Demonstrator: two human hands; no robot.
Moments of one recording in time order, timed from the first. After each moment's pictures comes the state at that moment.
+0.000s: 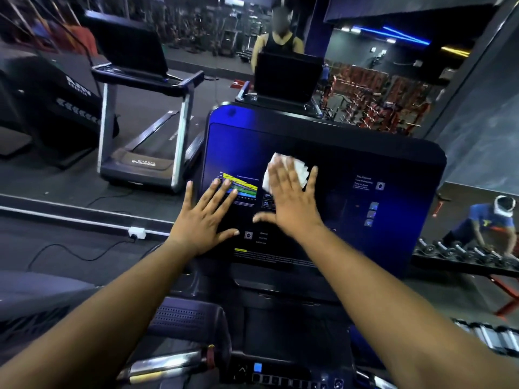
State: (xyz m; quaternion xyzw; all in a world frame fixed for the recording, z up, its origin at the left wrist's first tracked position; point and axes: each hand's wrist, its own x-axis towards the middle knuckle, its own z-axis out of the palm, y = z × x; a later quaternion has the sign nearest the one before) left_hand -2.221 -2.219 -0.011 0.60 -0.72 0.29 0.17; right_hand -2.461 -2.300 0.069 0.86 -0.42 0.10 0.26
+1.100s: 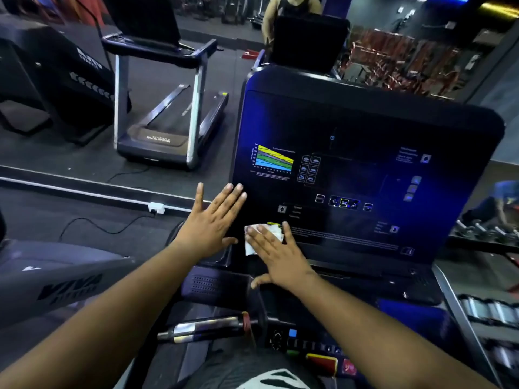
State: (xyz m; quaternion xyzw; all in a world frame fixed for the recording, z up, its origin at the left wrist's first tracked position) left_hand -2.181 -2.156 -0.051 0.59 -0.76 0.26 0.06; right_hand -2.428 -2.193 -0.087 0.92 -0.33 -0.10 0.18
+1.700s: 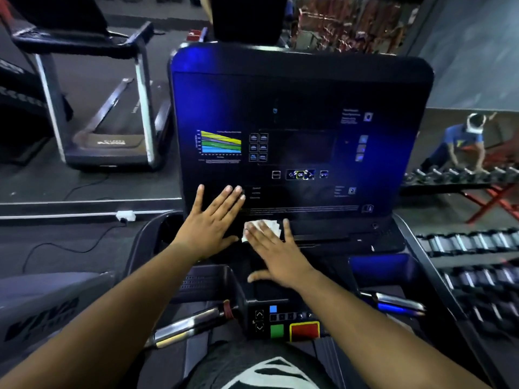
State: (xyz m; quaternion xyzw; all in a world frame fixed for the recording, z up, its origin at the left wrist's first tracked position) left_hand -2.248 -2.178 -0.066 0.51 -0.83 0.23 0.06; right_hand -2.498 -2.170 -0.113 0.92 -0.39 -0.03 0.08
